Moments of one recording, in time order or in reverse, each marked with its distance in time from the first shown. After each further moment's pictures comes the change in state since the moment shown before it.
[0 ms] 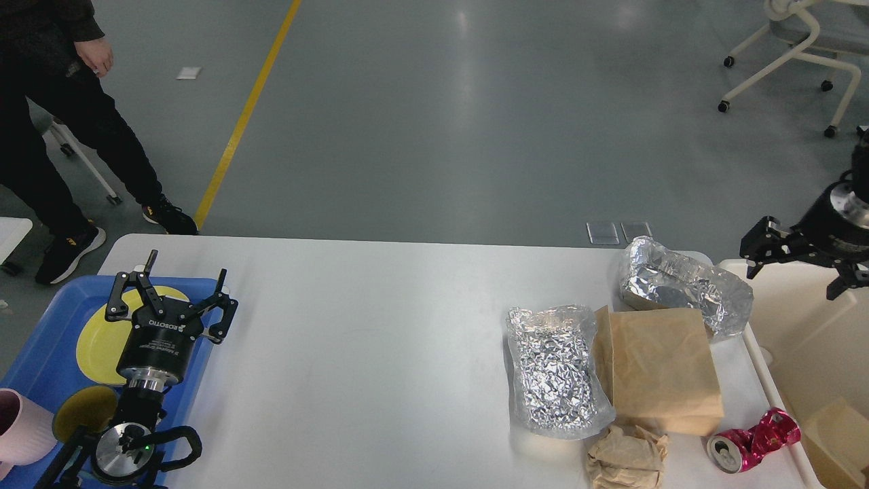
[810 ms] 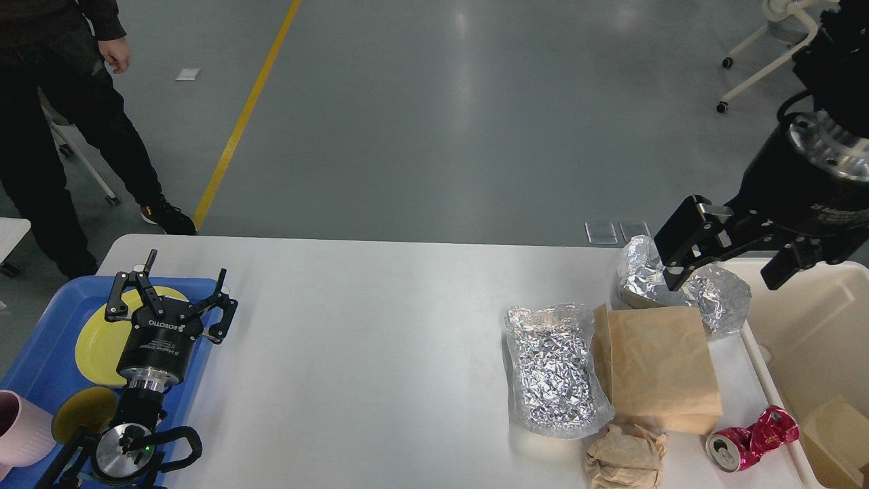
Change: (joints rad) left arm 0.000 0.000 0.000 0.000 -0.001 0.000 0.000; right arm 0.784 0.096 -0.208 0.826 0.124 0.003 0.003
